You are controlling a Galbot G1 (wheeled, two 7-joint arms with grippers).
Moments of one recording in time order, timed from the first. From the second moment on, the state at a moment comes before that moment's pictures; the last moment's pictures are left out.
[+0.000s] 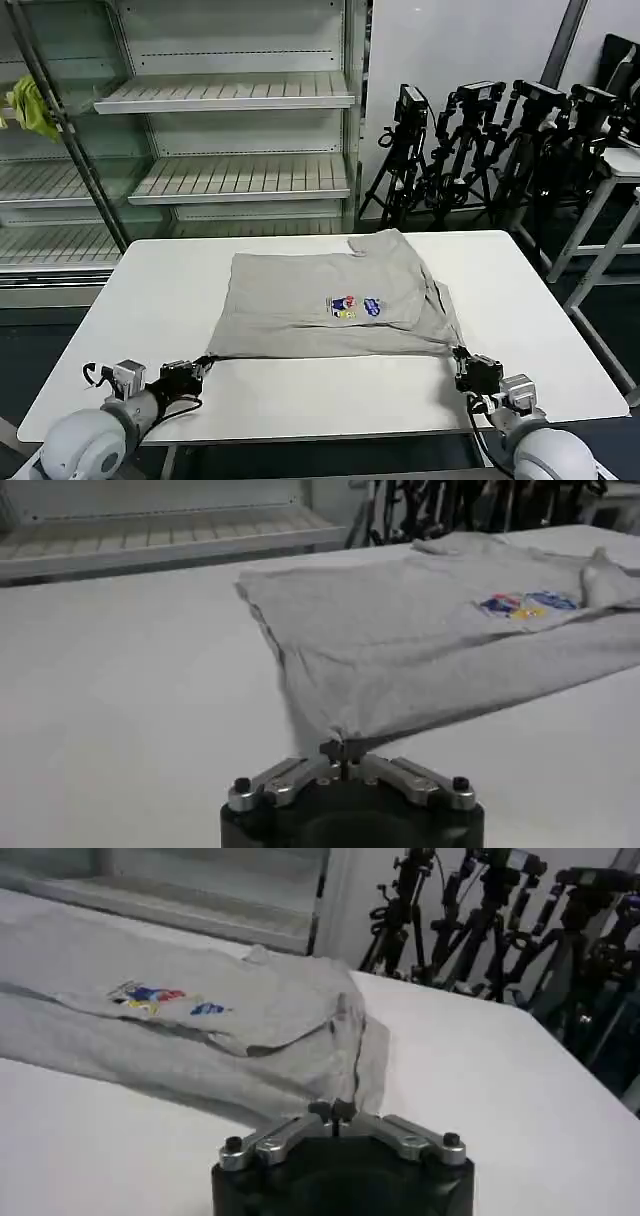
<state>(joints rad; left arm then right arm) 1.39 -0.68 -0.45 -2.07 -0.83 0.56 -0.07 -1.45 0.59 0.36 2.17 0.74 -0.38 0.39</state>
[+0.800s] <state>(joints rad) 1.83 -0.56 -0.70 -2.32 -0.89 0.57 -0.12 -1.79 0.46 0.59 2.32 0.77 -0.44 0.46</state>
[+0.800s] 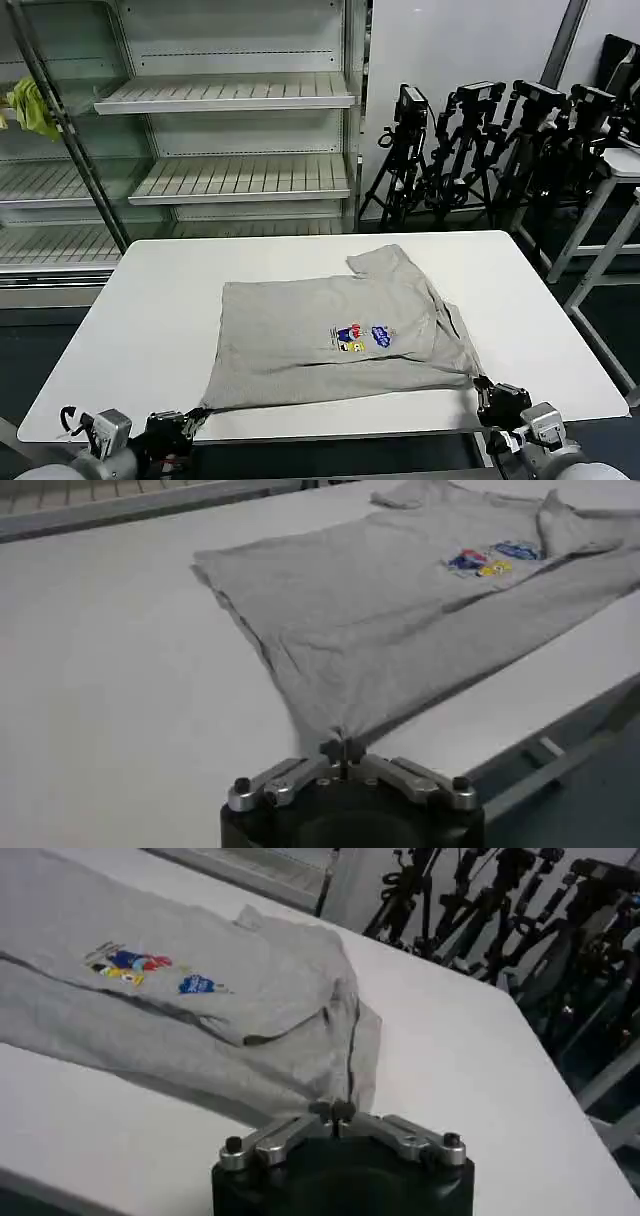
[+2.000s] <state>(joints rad) 2.02 -0.60 -0.81 -2.39 -0.82 0.58 -0.14 -1.98 0.45 0.75 2.41 0.74 -0.48 0.49</state>
